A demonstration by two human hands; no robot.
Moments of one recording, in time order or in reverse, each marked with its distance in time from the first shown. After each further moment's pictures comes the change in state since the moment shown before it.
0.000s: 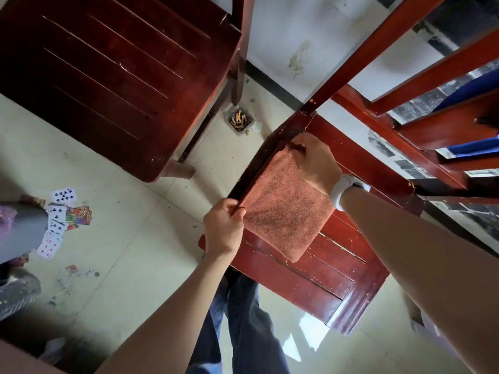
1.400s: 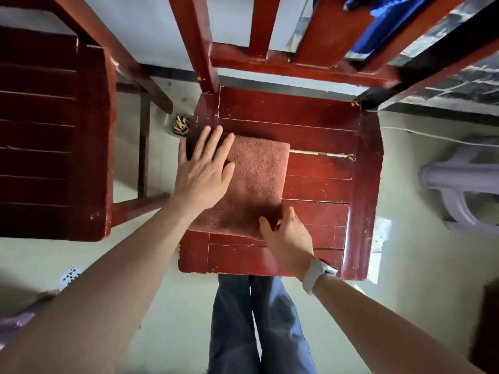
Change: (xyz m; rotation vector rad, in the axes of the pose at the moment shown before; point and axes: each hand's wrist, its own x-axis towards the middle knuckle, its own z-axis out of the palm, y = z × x) left_hand 0.072 0.068 0.050 1.028 -0.404 0.996; right_hand -0.160 0.024 0.074 0.276 0.132 0.733
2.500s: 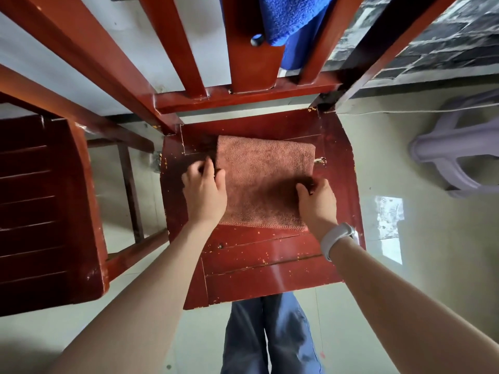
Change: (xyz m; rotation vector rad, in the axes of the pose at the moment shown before) left_hand 0.037 0.052 0.000 -0.312 0.099 -0.239; right_hand 0.069 0.031 -0.064 0.402 0.345 0.235
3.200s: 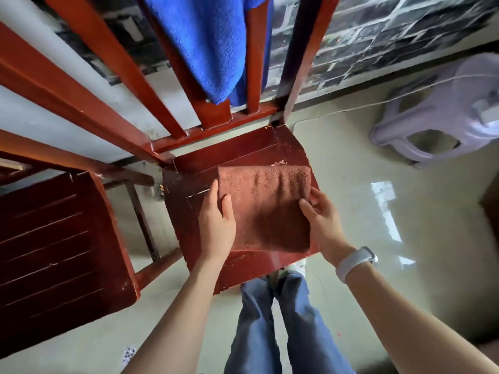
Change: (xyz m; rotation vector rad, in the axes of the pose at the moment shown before) left_hand -0.095 0.077 -0.081 -0.356 -0.033 0.083; right_hand -0.103 0.004 -0.094 0.627 -0.003 0.071
